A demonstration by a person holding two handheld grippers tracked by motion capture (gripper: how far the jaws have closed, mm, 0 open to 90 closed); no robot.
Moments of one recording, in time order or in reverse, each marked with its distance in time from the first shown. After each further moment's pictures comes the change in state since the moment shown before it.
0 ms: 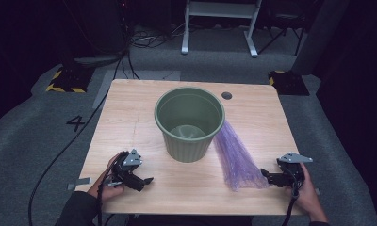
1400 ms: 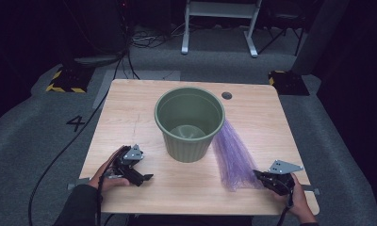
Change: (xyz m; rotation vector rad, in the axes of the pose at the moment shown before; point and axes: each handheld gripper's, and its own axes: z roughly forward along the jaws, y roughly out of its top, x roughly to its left) left arm 0.022 0.009 0.008 0.003 -0.055 0.057; right arm 0.043 0.002 -0.006 -0.099 0.244 -0.207
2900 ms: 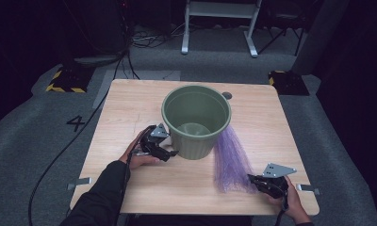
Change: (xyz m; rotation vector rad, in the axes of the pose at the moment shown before) left arm 0.017 0.088 0.049 -0.086 -0.026 0.031; right arm 0.014 -0.001 0.011 -0.012 0.084 -0.037
